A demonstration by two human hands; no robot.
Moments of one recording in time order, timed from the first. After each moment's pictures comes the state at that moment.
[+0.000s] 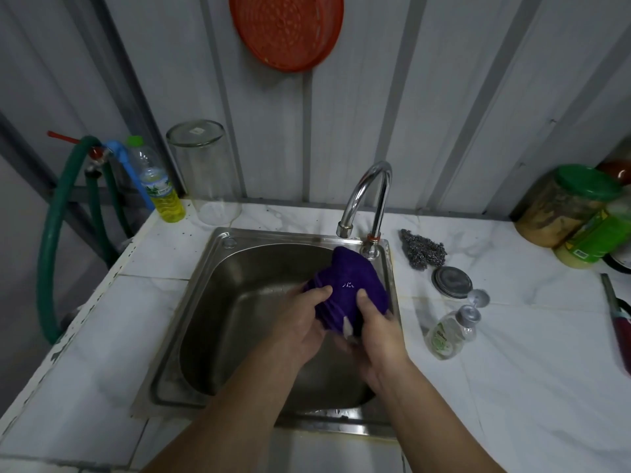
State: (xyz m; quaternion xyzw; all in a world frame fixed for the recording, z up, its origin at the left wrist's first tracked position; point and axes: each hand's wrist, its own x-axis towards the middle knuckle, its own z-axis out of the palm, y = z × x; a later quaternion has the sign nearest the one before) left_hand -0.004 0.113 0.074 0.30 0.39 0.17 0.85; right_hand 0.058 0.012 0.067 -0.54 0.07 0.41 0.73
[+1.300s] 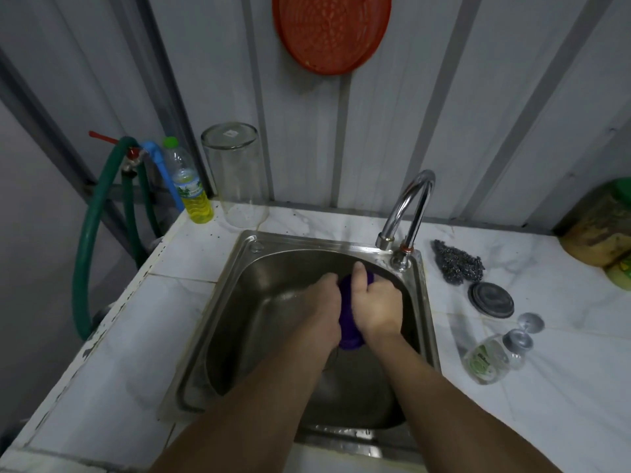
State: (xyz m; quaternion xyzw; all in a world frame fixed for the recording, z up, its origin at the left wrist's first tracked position) left_hand 0.025 0.163 0.064 0.36 0.57 0.15 0.72; right_hand 0.077 0.100 0.055 -0.86 -0.19 0.17 0.45
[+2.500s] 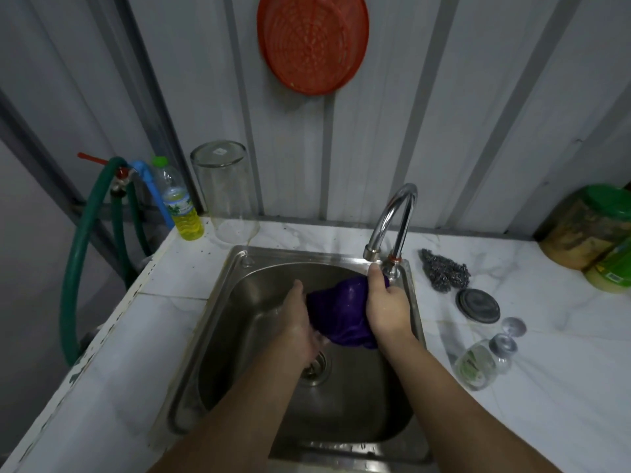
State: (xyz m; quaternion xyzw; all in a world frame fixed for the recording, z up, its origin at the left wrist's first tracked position) left_hand -0.003 0.162 0.071 0.30 0.50 0.18 0.79; right_hand 0.102 0.085 0.066 -0.82 -0.09 0.22 0.52
